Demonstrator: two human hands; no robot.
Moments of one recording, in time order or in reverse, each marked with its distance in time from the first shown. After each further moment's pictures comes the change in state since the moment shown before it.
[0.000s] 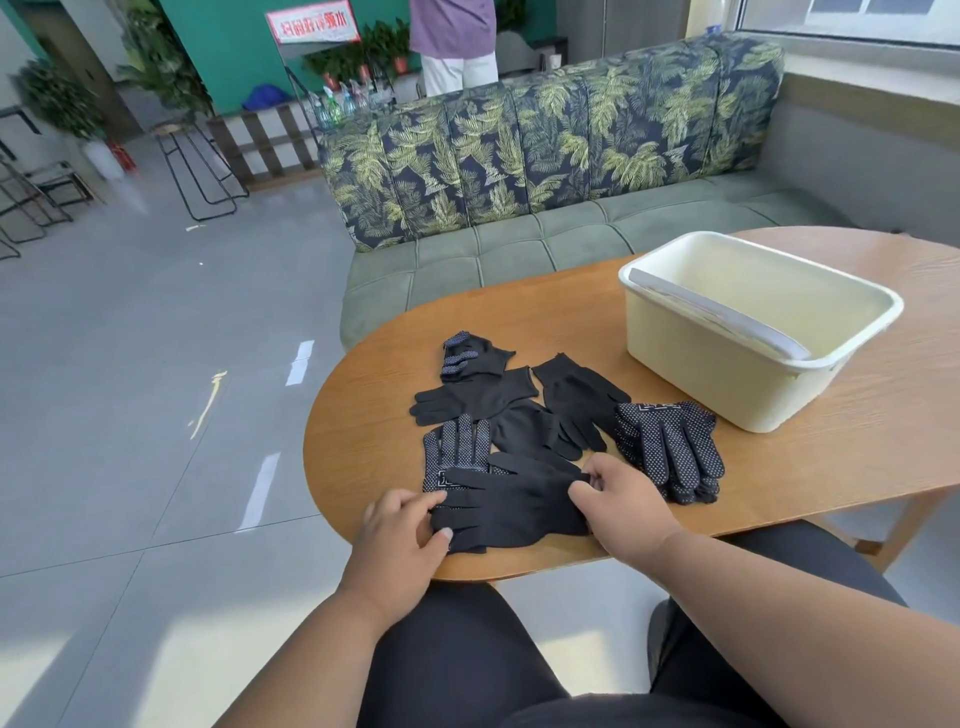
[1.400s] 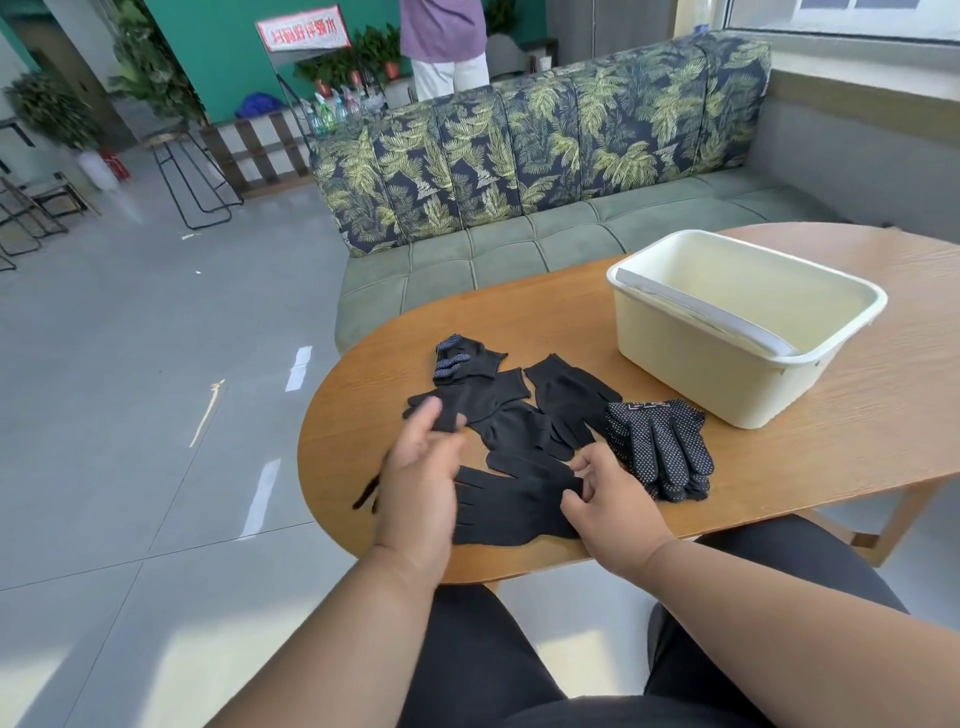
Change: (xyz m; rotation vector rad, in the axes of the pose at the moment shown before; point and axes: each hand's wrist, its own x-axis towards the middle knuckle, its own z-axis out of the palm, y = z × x) left_hand 0.002 0.123 -0.046 -1.063 0.189 -0.223; right_hand 0.004 0.018 0.011 -0.036 0.047 -0.148
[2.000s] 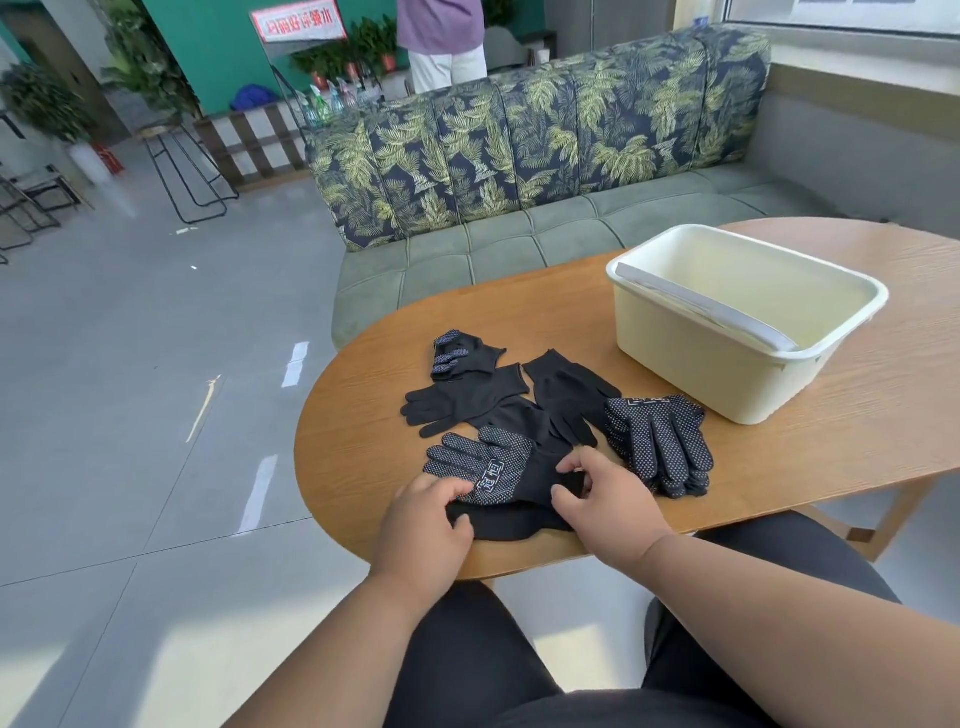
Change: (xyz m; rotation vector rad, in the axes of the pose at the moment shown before) left_hand 0.017 -0.074 -0.032 1.012 -0.152 0.279; right_hand 0.005 0.002 0.003 -0.031 0.007 0.007
